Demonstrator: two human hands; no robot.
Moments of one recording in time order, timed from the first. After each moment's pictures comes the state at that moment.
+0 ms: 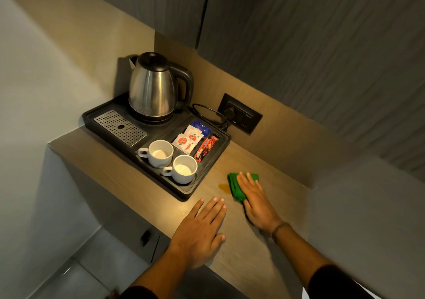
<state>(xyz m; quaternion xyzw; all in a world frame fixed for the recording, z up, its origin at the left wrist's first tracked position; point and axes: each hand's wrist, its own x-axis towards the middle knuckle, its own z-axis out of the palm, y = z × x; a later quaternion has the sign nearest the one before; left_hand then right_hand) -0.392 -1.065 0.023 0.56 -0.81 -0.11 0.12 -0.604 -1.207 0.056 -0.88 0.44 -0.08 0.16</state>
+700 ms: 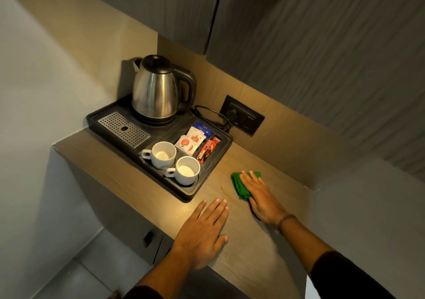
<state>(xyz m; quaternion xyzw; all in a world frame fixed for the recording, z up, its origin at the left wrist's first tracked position) -0.390 -1.065 0.029 0.56 -0.81 -0.12 0.11 -0.604 -1.225 0.071 -0.90 0.42 -0.04 0.15</state>
